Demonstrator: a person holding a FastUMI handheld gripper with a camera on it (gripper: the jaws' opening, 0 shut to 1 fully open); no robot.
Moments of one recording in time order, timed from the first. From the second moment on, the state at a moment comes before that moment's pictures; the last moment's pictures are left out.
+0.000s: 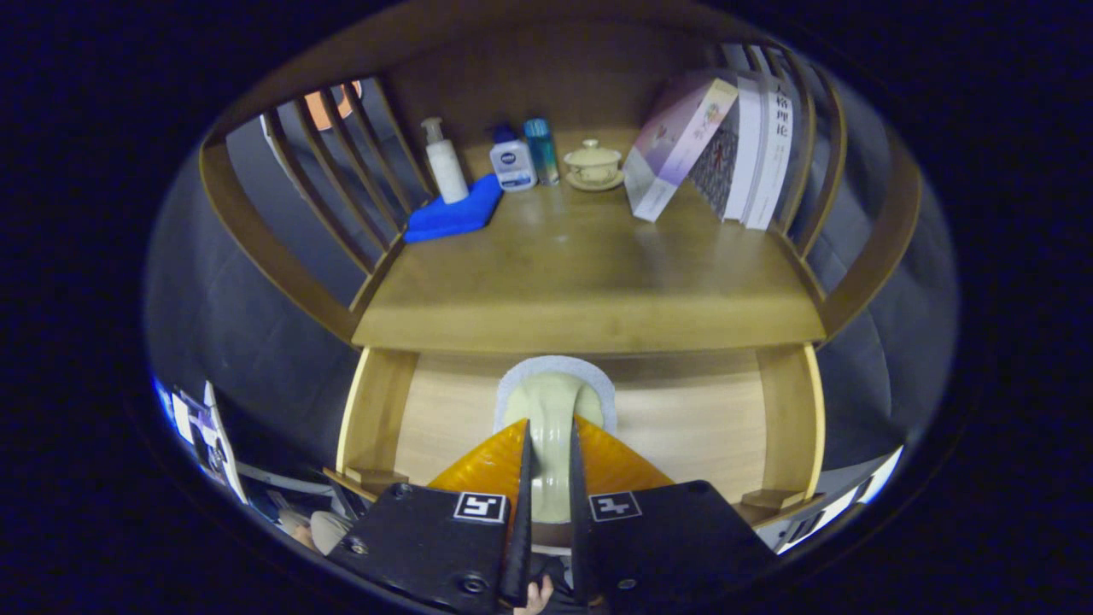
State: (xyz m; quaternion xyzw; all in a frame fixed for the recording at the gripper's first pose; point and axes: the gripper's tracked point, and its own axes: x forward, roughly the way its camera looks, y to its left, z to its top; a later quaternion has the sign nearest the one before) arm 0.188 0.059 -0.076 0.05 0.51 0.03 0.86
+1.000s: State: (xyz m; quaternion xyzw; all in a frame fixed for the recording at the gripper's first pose) arm 0.351 0.042 -0.099 0.07 0.49 -0.01 0.87
